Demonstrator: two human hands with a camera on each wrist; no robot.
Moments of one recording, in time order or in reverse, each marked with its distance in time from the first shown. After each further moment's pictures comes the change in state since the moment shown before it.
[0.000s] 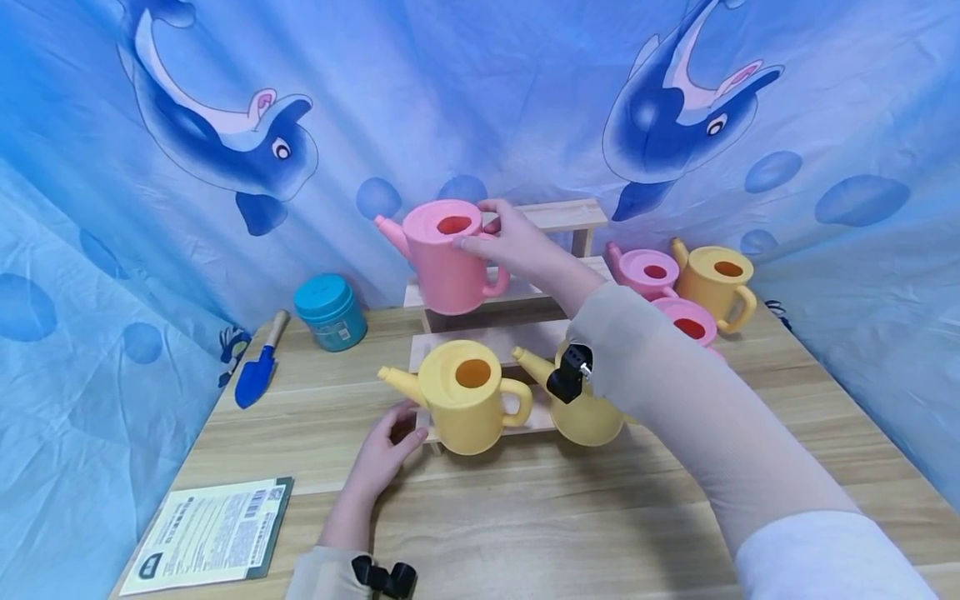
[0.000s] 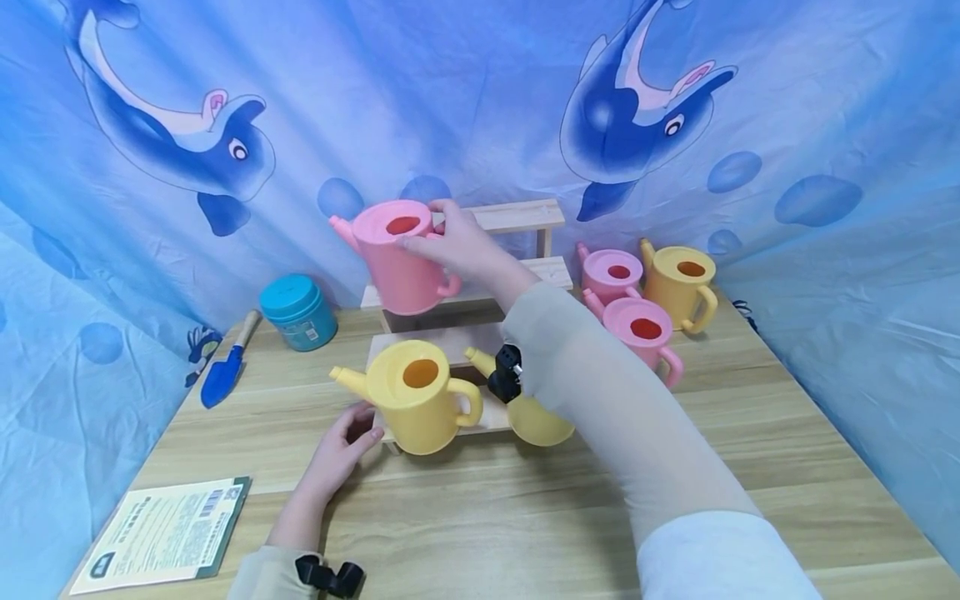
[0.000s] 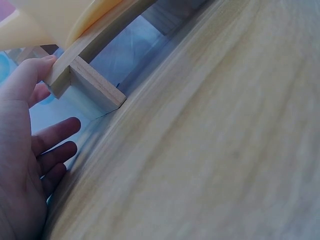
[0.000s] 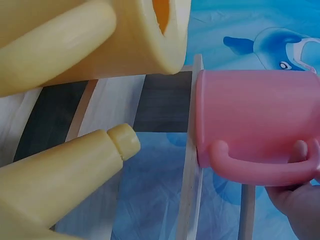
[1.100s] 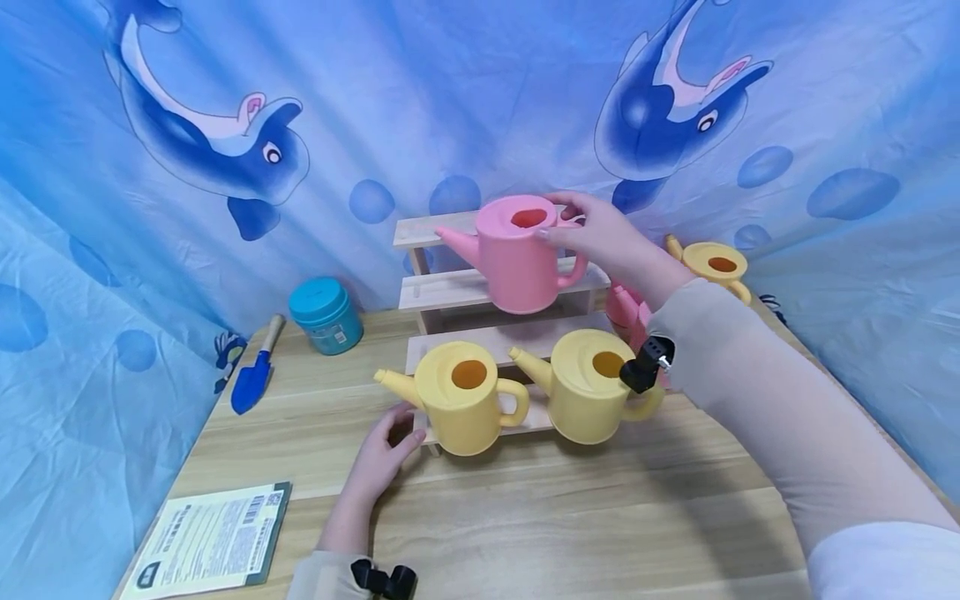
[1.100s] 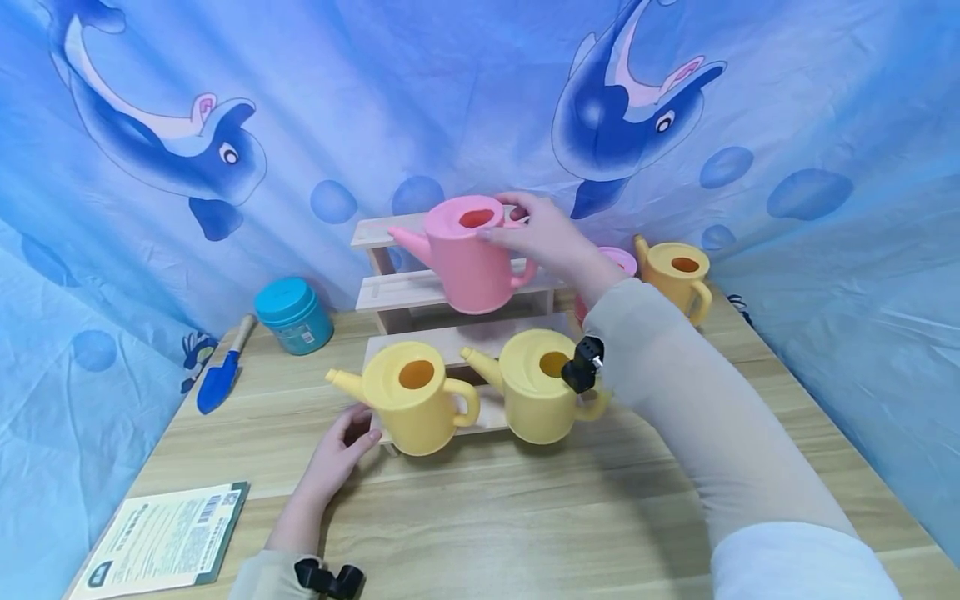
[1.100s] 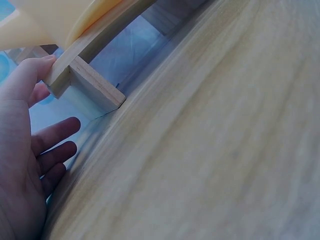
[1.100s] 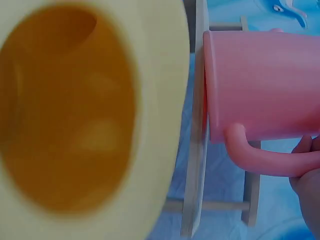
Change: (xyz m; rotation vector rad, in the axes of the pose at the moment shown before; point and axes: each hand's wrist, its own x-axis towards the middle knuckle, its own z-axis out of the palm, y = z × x) left_hand 0.003 -0.007 0.001 0.042 0.001 -0.004; right_hand -0.031 0.034 -0.085 -0.214 0.116 0.021
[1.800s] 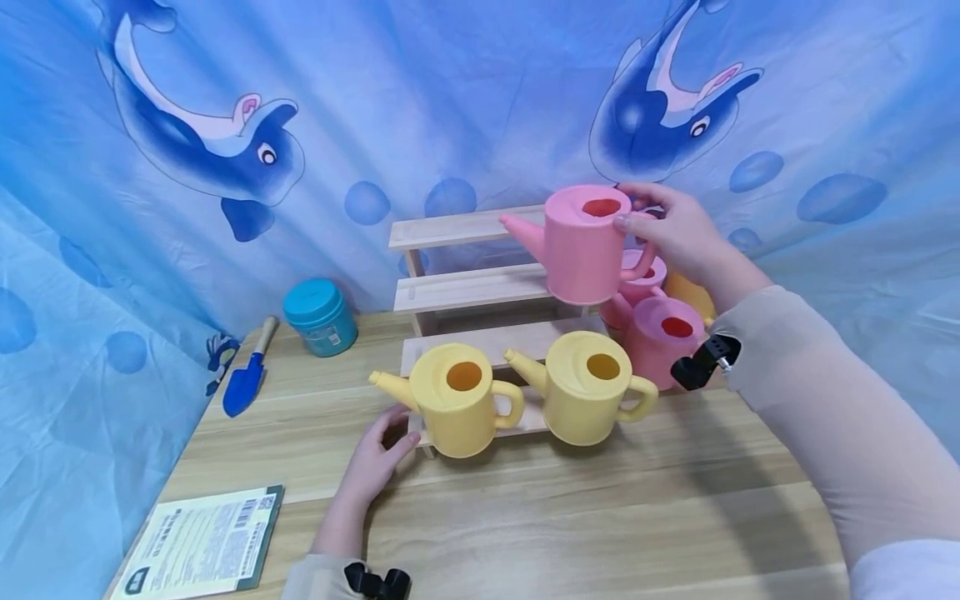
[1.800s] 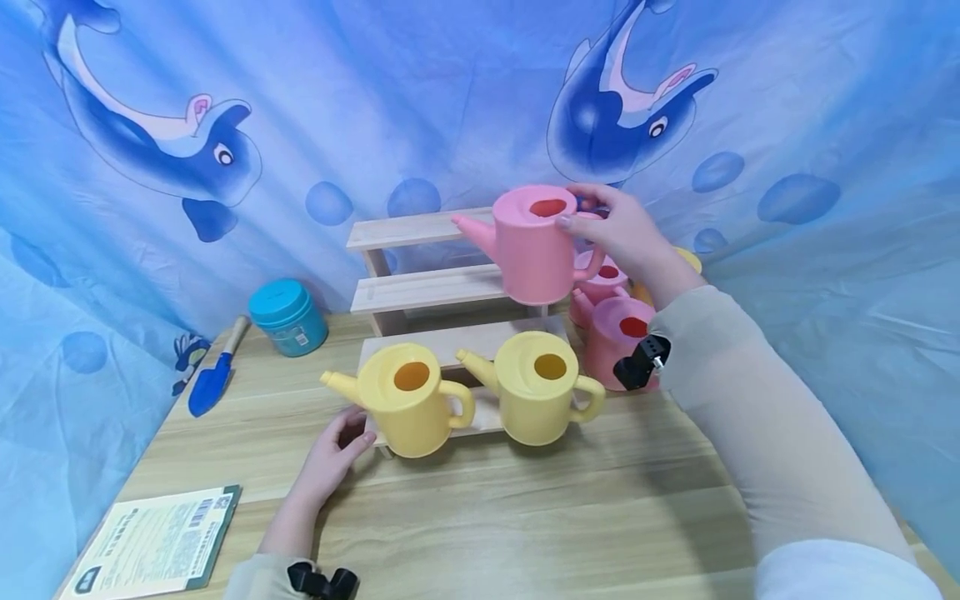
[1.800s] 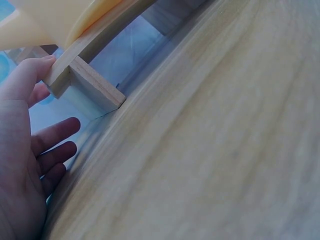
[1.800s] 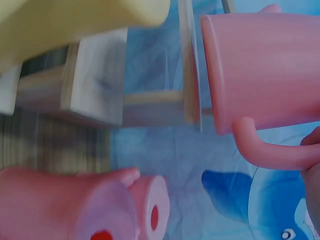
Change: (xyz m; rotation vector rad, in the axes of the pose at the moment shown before) left_hand 0.000 0.002 0.000 -0.023 0.002 0.039; right_hand -0.032 0.041 -0.059 -0.018 0.175 -0.004
